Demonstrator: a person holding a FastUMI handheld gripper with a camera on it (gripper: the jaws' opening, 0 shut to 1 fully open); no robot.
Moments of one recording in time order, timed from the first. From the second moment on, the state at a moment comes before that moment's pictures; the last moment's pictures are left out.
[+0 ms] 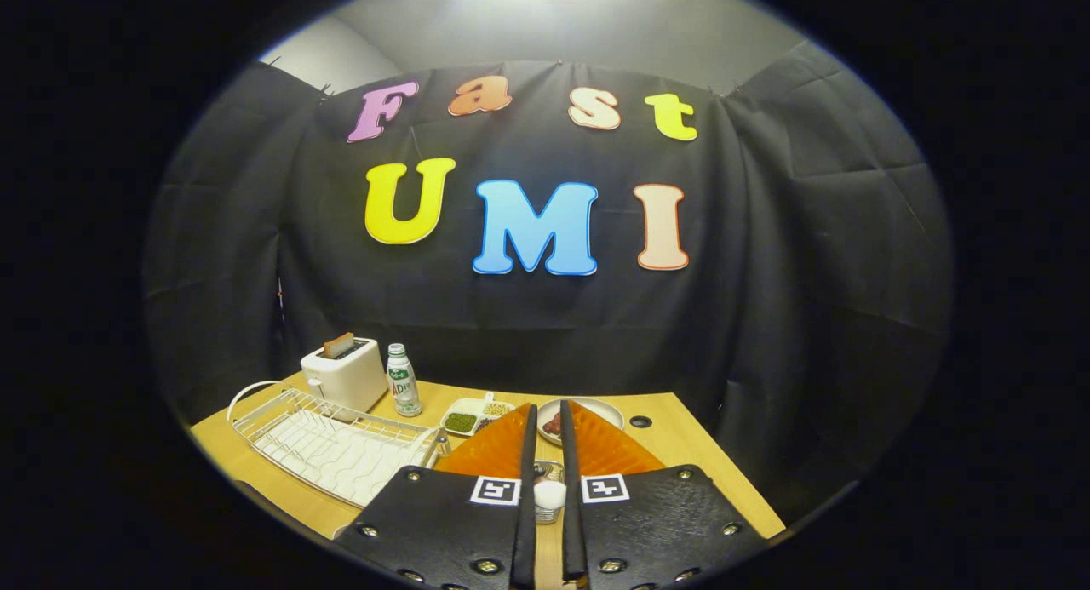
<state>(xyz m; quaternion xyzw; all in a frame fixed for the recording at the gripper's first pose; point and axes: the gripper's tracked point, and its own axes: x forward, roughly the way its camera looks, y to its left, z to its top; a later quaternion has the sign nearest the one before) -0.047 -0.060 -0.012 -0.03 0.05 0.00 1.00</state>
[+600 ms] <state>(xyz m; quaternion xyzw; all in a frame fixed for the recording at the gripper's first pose) -0.094 0.006 -0.056 -0.02 0.14 0.03 0.99</state>
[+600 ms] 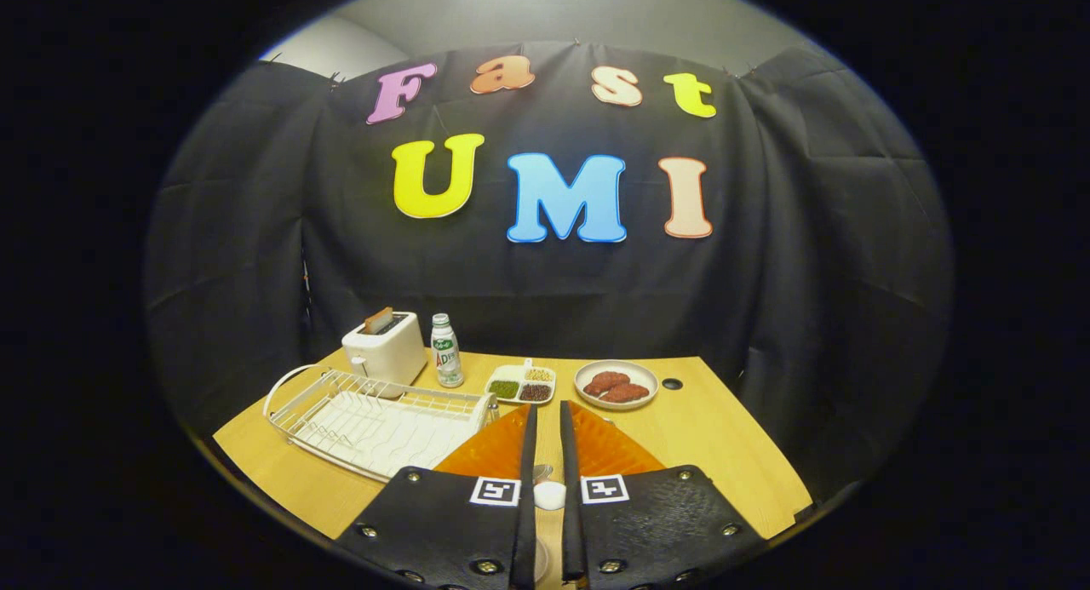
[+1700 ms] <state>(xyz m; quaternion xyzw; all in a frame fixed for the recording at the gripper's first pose) -0.123 0.129 -0.173 -0.07 0.31 0.17 0.93</state>
